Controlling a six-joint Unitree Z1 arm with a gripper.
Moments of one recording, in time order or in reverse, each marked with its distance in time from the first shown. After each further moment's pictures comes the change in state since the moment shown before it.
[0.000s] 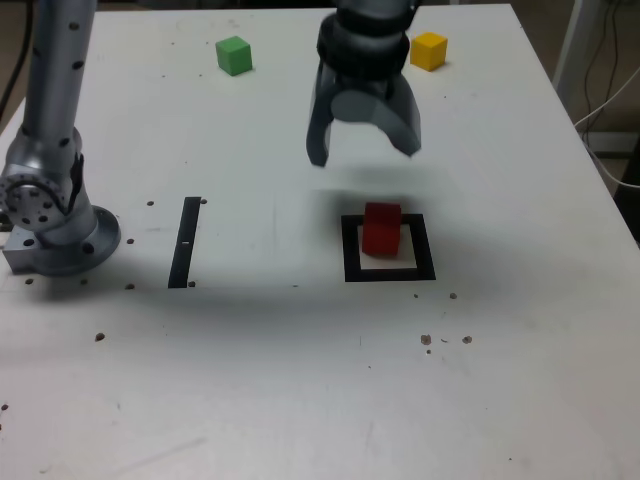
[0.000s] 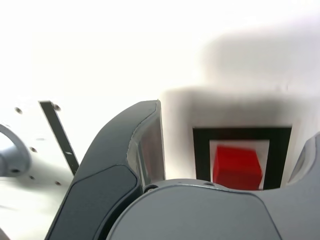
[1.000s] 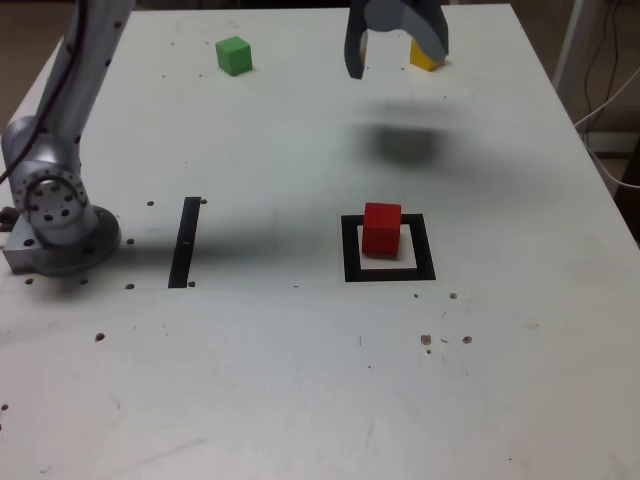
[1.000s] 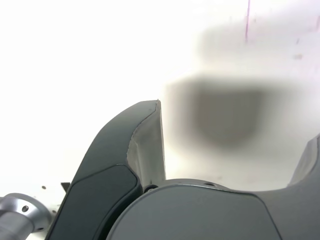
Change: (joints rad) arm 0.319 0.196 -0.488 0.149 0.020 0.371
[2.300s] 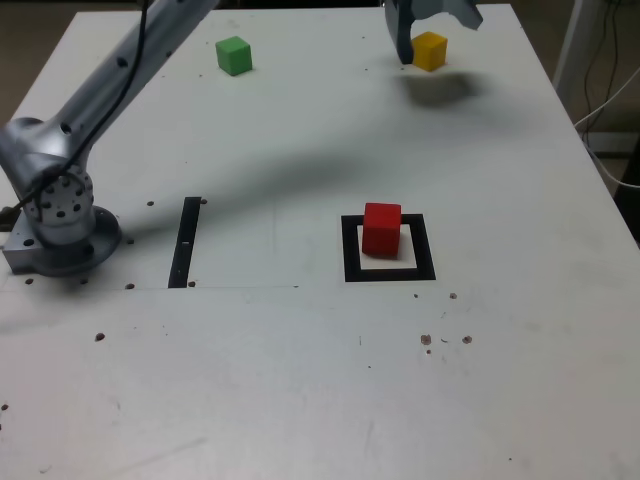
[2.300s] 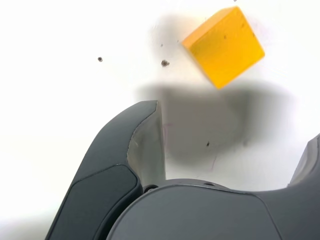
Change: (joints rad) arm 0.173 0.389 -0.642 0.092 -0.076 -0.078
